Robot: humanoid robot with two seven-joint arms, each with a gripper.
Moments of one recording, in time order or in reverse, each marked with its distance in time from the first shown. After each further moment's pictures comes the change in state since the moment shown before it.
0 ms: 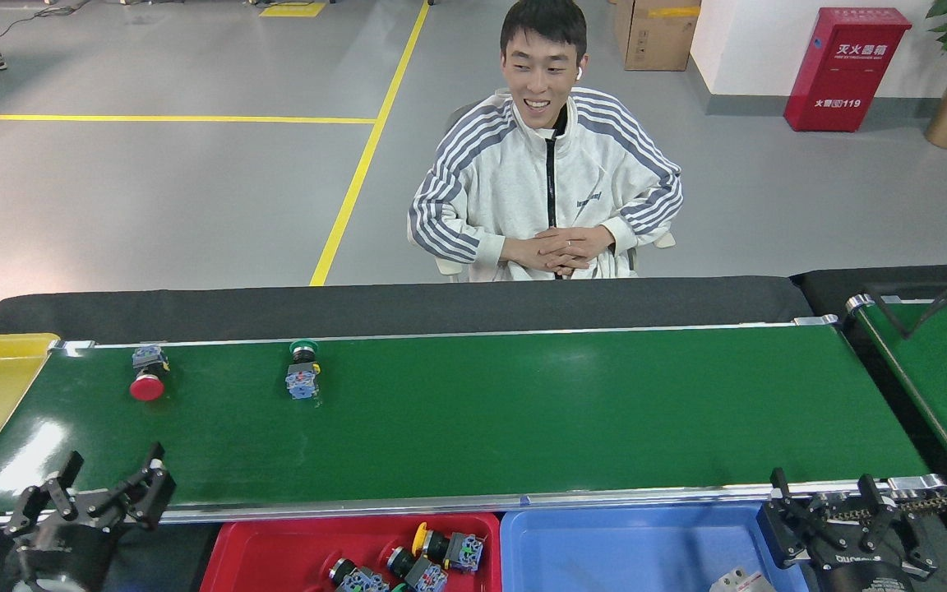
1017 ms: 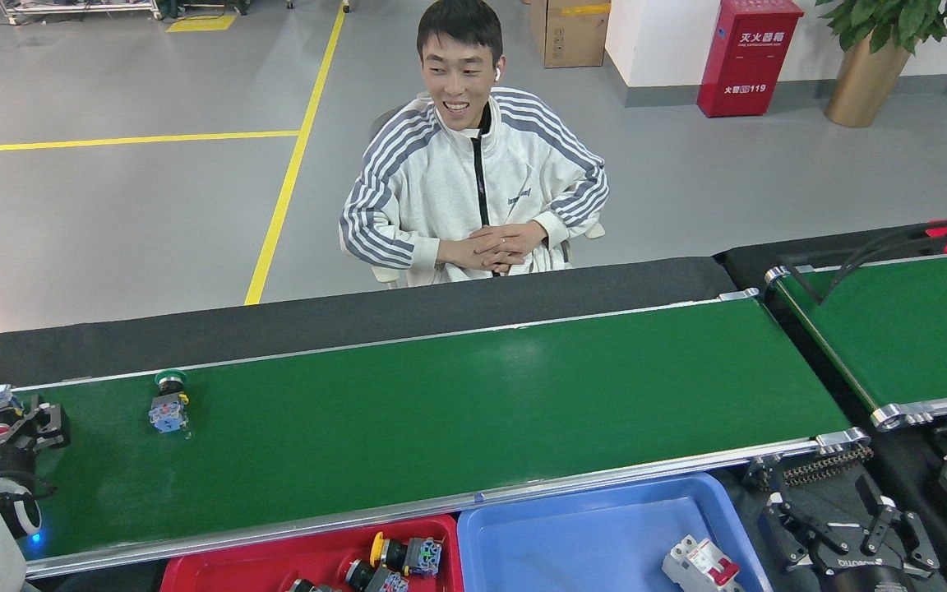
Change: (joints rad) left arm -0.507 0.146 -0.190 0.899 -0.004 0.193 0.255; right arm 0.007 -0.008 -0.008 0.015 0.000 -0.063 -0.030
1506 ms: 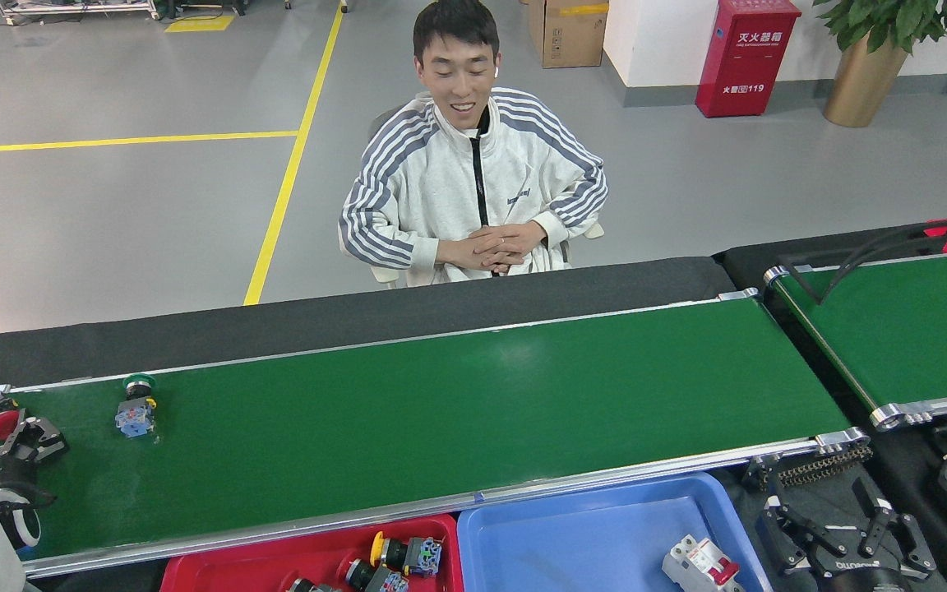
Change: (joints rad) left arm 0.006 -0.003 -0.004 0.009 0.000 -0.064 0.004; right arm 0.000 0.000 -0.004 0.015 0.000 -0.003 0.000
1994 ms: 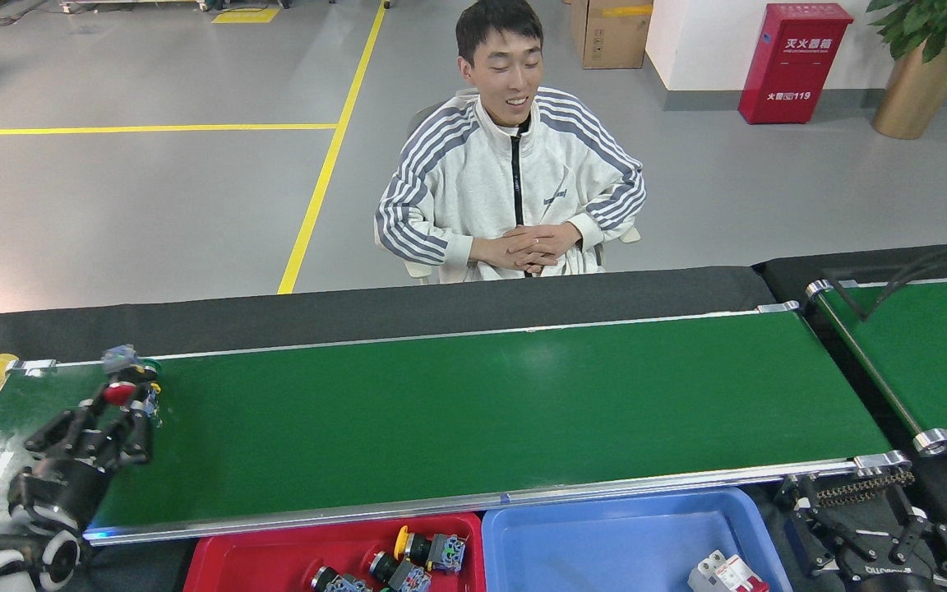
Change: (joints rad) left arm 0.641 -0.071 -0.014 -1.099 0.040 -0.427 -0.091; right arm -0.003 0.000 -0.060 0.036 -0.001 -0.005 0.000
